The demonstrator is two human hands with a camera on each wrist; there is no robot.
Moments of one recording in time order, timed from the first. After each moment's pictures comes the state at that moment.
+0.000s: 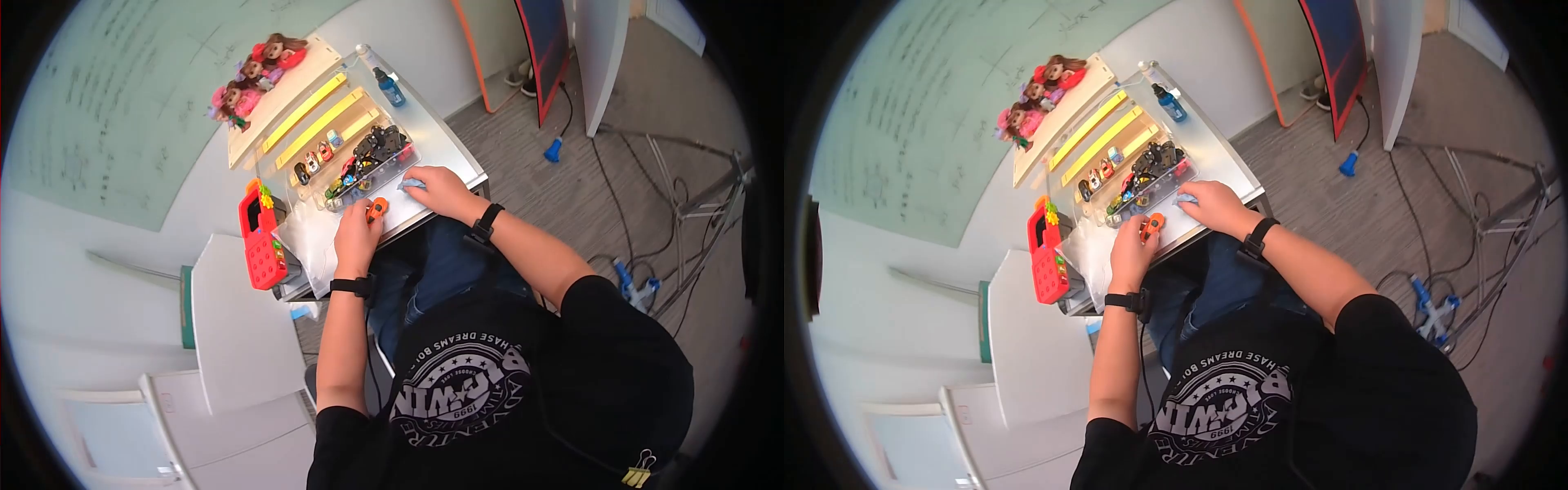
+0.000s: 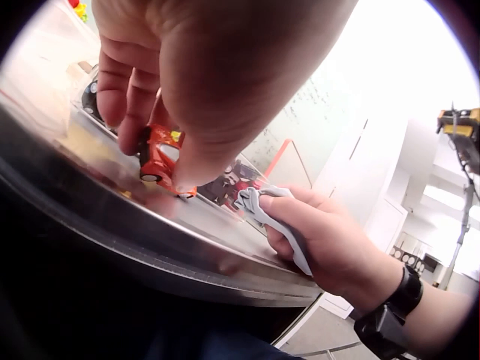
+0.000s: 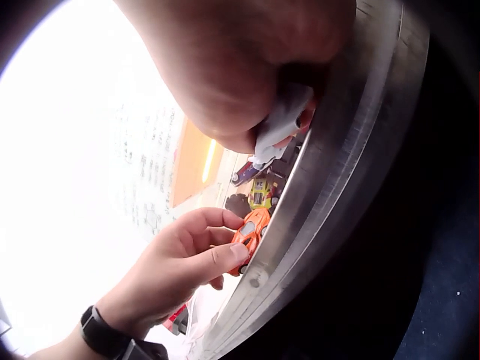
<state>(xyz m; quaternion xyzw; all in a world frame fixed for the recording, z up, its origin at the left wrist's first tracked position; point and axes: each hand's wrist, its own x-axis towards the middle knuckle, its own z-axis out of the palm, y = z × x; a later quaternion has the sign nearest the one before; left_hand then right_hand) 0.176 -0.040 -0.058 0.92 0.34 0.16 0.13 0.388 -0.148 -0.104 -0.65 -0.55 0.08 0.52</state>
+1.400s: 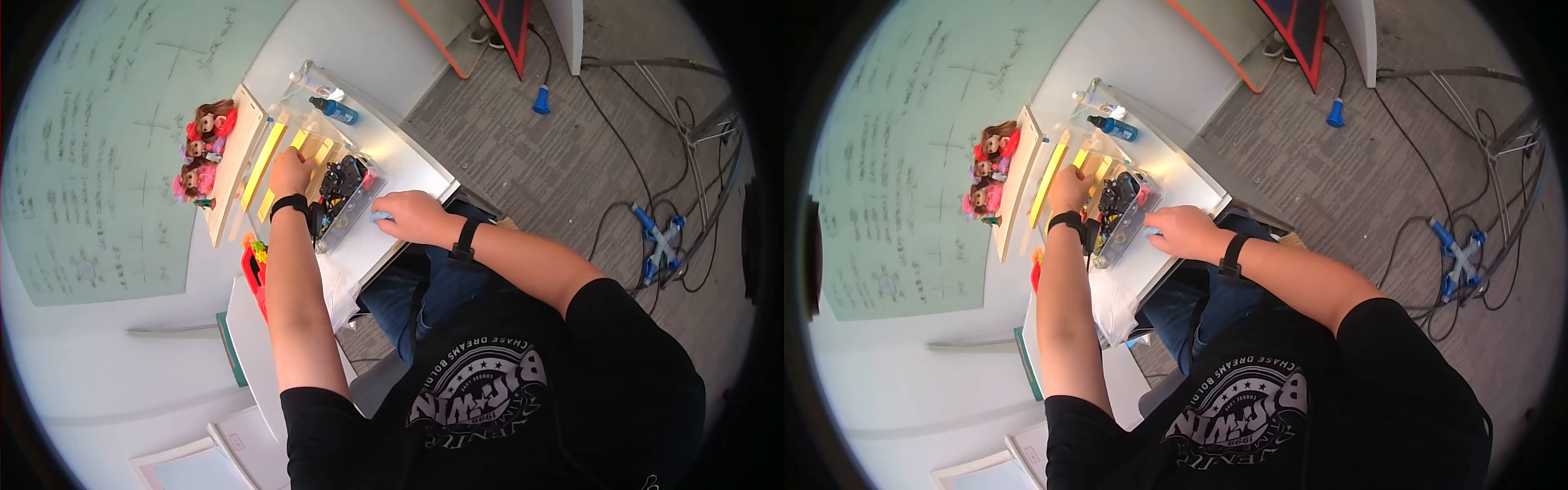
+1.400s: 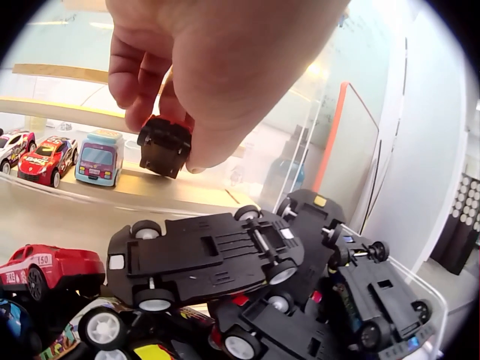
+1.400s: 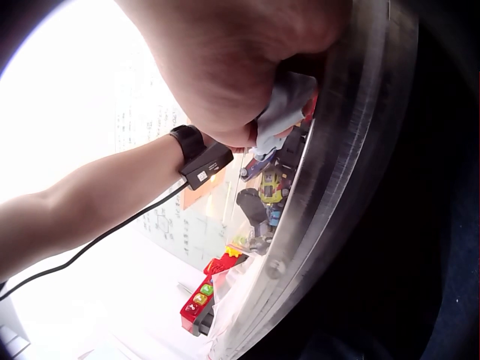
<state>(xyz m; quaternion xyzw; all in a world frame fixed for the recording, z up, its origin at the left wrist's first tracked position) 0.353 0.134 0.013 0.93 0.37 0.01 -0.06 0.382 -0.154 -0.105 -0.66 -0.51 0.12 0.54</state>
